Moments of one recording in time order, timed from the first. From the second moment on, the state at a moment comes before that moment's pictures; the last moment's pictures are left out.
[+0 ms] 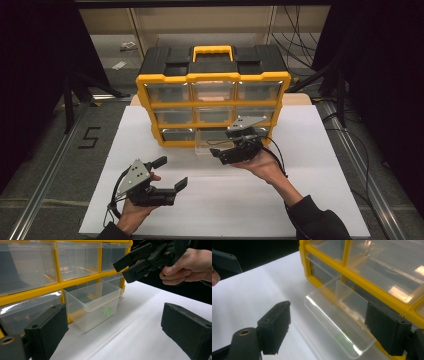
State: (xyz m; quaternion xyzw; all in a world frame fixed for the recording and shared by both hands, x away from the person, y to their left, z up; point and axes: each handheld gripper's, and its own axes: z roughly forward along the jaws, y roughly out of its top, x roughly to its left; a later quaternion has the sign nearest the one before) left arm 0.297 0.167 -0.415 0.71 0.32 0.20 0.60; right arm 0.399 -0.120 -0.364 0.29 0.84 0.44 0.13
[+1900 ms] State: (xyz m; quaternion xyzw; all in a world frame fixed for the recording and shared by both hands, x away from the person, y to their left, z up) left arm 0.296 0.169 -0.414 0.70 0.32 0.20 0.60; right arm 0.376 -0.109 -0.391 0.27 0.86 0.42 0.09
